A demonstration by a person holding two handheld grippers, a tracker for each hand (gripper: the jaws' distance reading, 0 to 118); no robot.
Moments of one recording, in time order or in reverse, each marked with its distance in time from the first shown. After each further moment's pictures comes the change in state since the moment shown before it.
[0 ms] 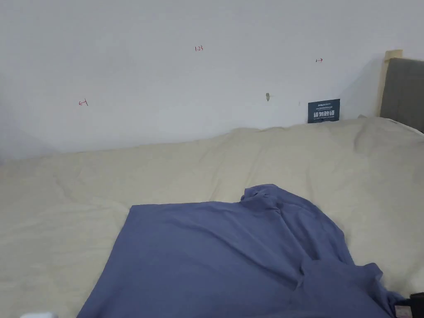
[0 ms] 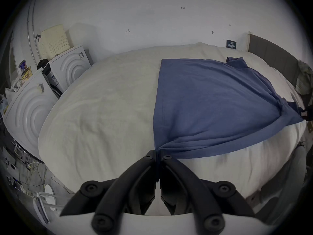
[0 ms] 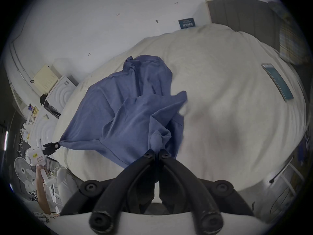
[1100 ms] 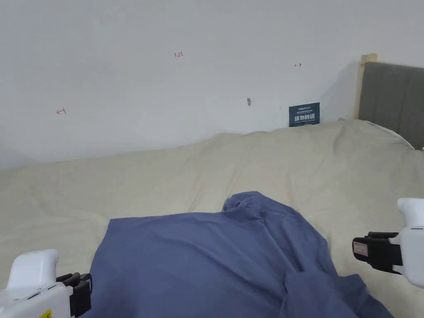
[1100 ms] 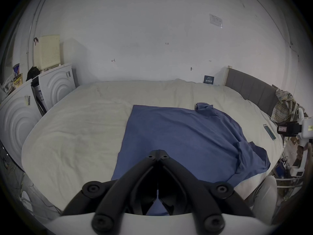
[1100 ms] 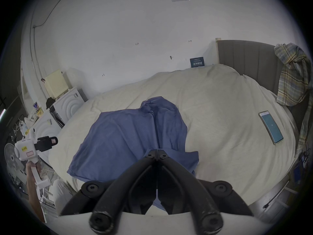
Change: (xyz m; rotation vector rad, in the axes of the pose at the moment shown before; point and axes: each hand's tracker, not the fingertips) left arm 0.062 0.096 0.050 0.254 -0.203 0.072; right arm -0.055 0.056 0.038 0.286 0.019 0.142
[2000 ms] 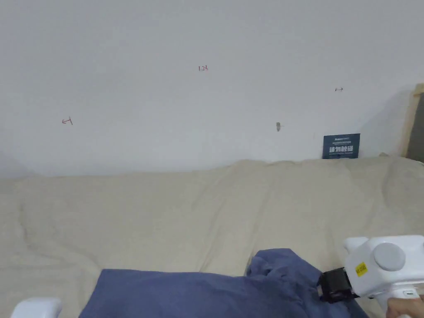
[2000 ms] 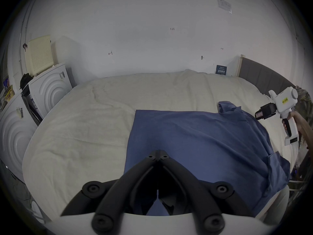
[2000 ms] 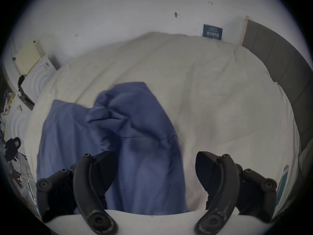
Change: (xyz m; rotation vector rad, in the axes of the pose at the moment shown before) left arm -0.025 0.064 -0.151 -0.090 0.075 -0.046; right arm 0.023 0.145 -0.340 -0.438 -0.176 0.141
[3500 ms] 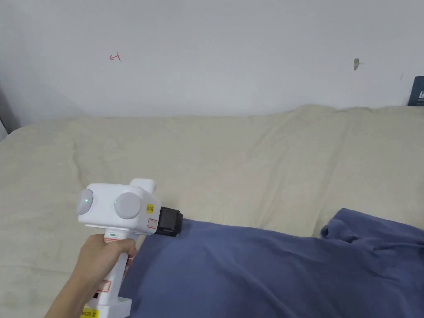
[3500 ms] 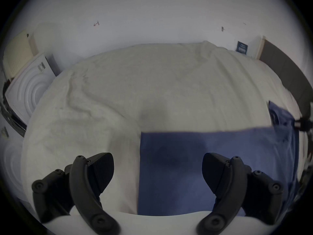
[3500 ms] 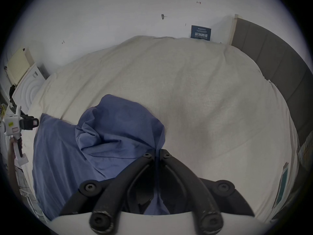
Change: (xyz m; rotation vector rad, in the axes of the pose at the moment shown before) left arm -0.063 0.097 -0.248 -0.262 -0.012 0.042; right arm -0.009 0.003 0.002 0.099 -0.050 -0.078
